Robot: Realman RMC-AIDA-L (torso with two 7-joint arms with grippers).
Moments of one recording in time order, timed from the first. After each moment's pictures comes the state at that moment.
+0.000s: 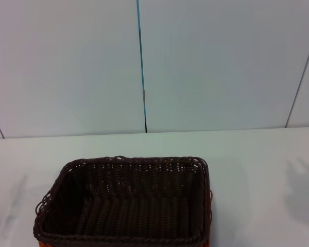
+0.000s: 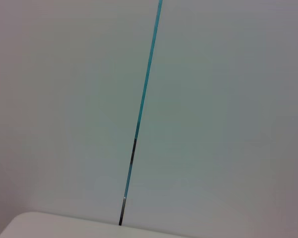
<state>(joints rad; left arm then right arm) -0.22 -2.17 -2.53 -0.73 1.33 -0.85 1.97 -0.07 2.09 1.90 1.05 -0.81 0.77 0.81</state>
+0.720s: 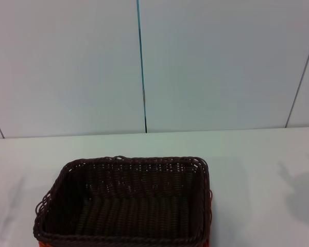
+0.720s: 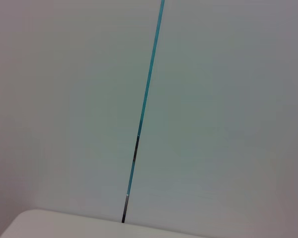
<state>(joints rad) -0.22 -2.17 -2.53 -0.73 1.33 -0.85 1.97 -0.07 2.09 1.91 1.06 -0.81 0.78 0.81</state>
